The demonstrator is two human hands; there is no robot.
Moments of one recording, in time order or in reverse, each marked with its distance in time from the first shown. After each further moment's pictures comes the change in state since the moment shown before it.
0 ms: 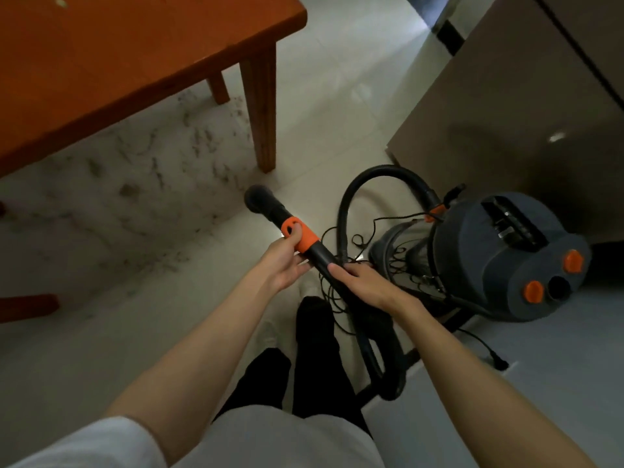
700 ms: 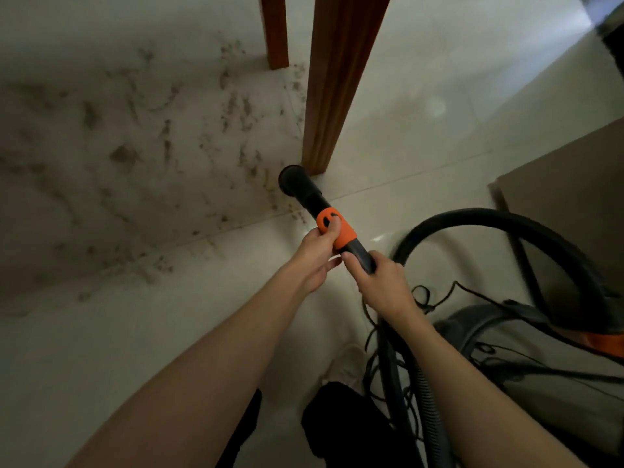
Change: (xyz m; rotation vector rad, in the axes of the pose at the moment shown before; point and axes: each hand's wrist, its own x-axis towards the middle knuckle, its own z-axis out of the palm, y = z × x) left_hand 0.355 0.048 -0.061 0.075 0.091 0.165; right_hand 0.375 0.030 0.008 -0.156 0.296 -0.182
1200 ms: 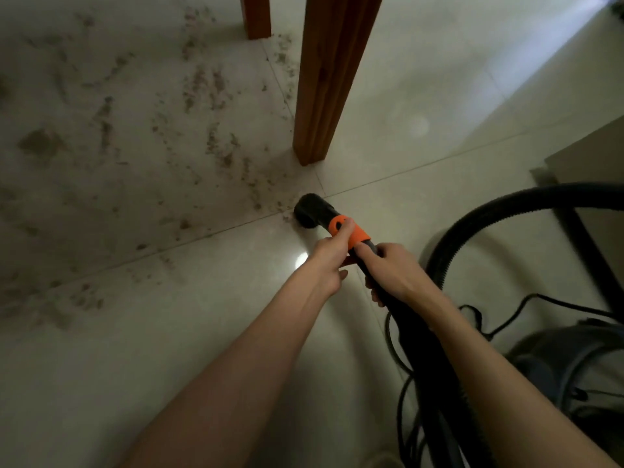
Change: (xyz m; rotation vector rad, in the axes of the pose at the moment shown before) left_hand 0.195 -0.093 -0.039 0.039 -0.008 -0.040; right_hand 0.138 0.085 0.098 0.122 -0.088 0.152
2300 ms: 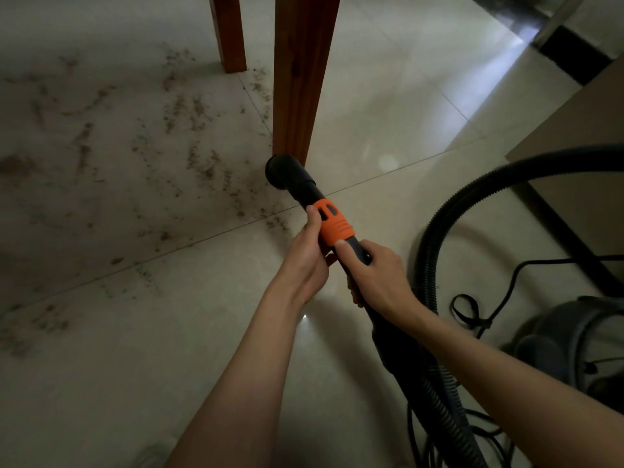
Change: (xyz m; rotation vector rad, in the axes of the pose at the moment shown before) left_hand -0.002 -0.036 -0.024 -0.187 -0.258 0.405; right_hand -0.017 0.052 0.048 0.165 0.284 -0.384
